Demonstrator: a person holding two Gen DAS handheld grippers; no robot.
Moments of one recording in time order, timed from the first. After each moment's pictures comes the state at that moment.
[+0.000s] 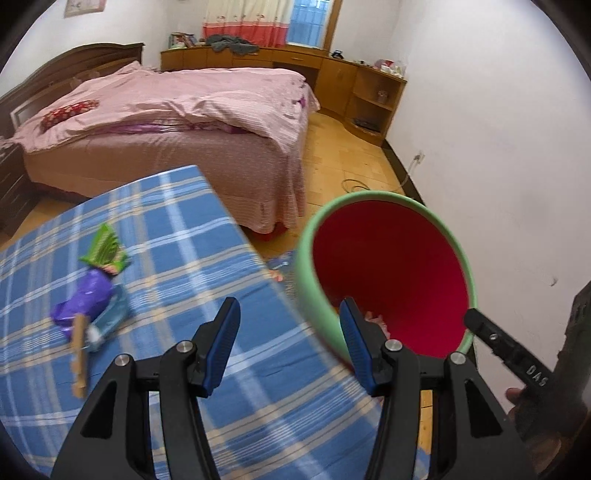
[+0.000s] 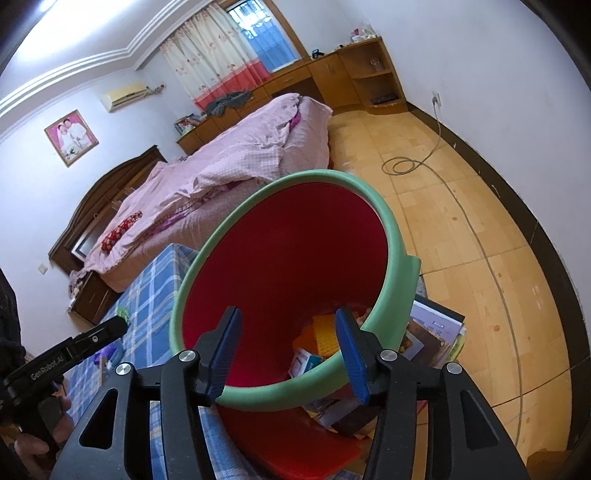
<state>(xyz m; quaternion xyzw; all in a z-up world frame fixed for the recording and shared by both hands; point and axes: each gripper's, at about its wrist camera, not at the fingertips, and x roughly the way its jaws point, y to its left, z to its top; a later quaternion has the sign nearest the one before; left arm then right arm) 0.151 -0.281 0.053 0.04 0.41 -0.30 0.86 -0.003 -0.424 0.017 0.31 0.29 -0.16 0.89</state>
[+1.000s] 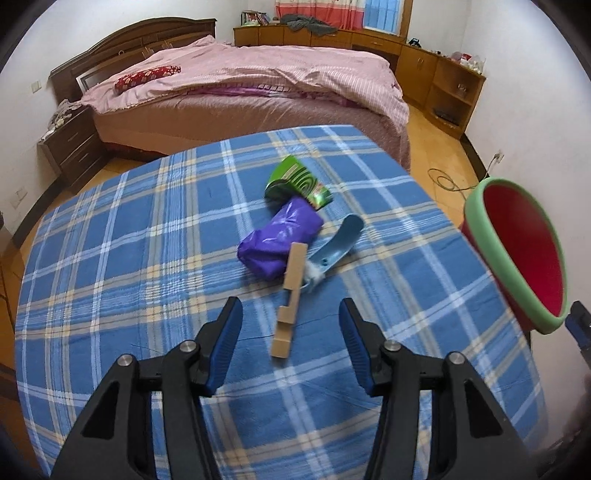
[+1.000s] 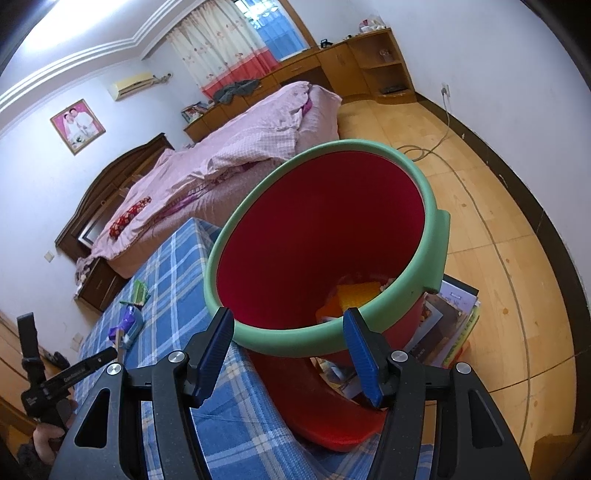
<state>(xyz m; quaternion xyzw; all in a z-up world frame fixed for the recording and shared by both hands) 0.188 -0.139 0.013 0.06 0.46 -0.16 0.87 -0.005 -0.386 0.013 0.31 0.31 -0.15 0.89</state>
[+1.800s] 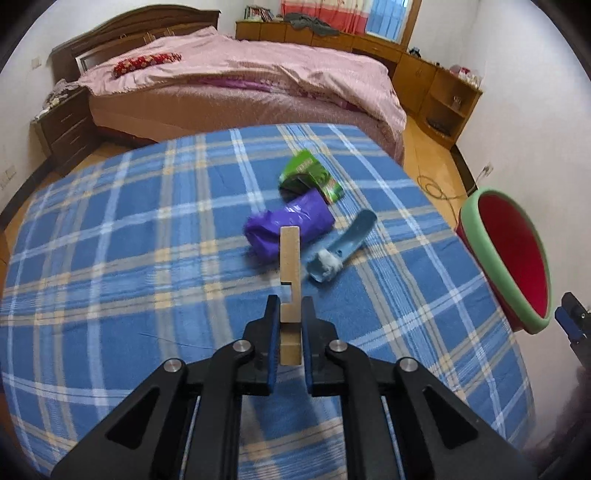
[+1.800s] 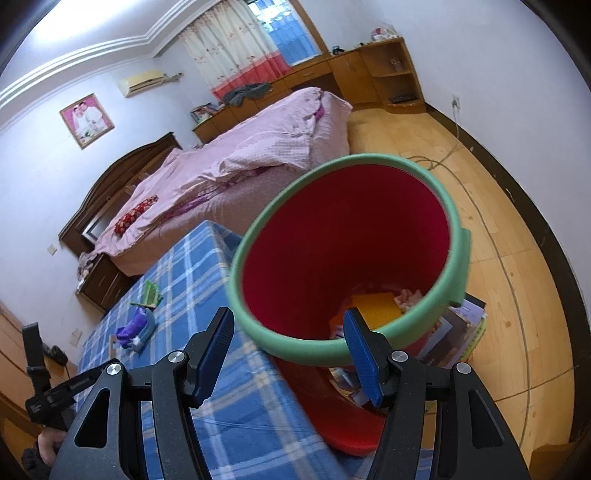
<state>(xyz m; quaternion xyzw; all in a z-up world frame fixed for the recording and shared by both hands) 0.186 -0.106 0.017 0.01 0.46 -0.18 0.87 0.008 -0.363 0.029 0.29 0.30 -0.13 0.90</state>
